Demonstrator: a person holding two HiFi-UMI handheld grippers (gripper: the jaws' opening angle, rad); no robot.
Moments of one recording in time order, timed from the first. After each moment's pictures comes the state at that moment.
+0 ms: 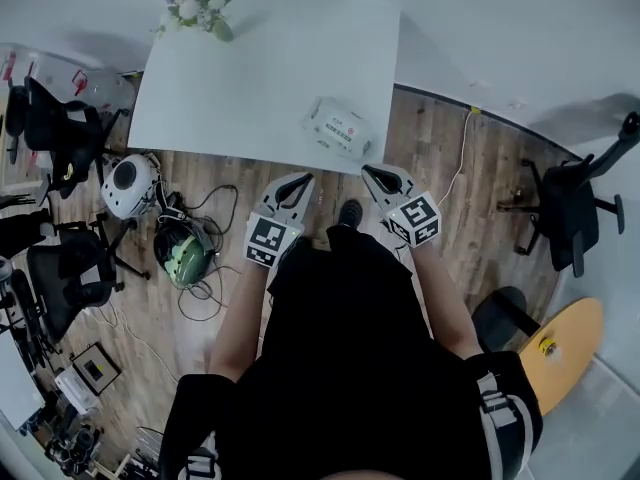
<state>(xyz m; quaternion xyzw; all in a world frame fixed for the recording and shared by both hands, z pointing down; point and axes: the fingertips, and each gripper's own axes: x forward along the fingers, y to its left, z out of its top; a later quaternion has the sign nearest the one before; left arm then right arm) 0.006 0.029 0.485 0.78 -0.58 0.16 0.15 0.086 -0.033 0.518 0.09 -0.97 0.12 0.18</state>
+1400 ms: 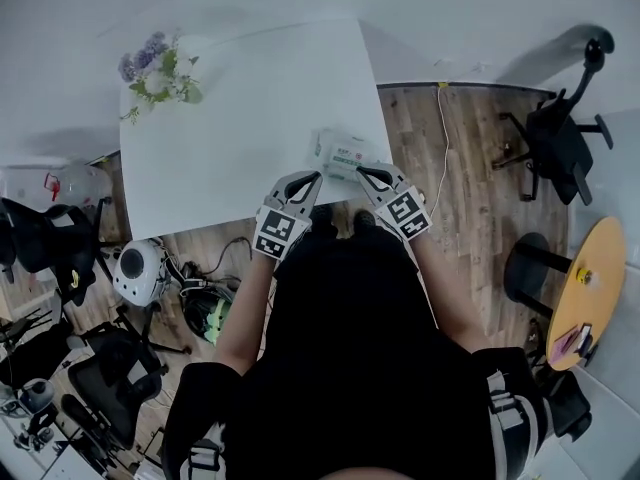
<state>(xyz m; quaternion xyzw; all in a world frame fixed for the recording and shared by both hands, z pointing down) -0.089 -0.053 0.518 0.88 -0.43 0.16 0.14 -0.017 -0.076 0.547 0.22 -0.94 0.05 0.27</state>
